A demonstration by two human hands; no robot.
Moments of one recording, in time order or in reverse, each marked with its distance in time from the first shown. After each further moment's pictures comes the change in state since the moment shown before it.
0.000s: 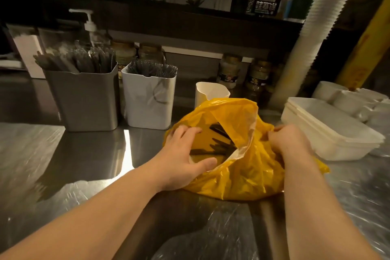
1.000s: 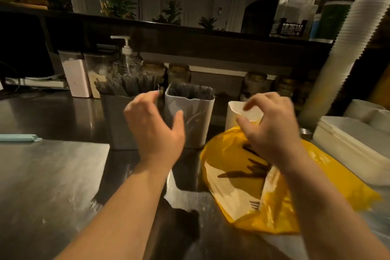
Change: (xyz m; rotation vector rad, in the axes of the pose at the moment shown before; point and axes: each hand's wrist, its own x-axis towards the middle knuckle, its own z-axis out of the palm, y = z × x) left_hand 0.004 -0.050 -0.085 0.093 1.410 0.109; right_hand -0.124 -0.122 -0.013 0.175 0.324 -0.889
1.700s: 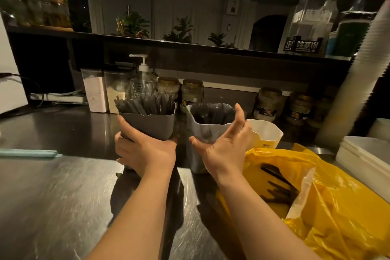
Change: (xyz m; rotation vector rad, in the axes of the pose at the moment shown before) left_hand 0.023 -0.058 0.016 0.219 -0.055 -0.647; right_hand 0.010 -0.071 0.127 0.393 0.169 0.225
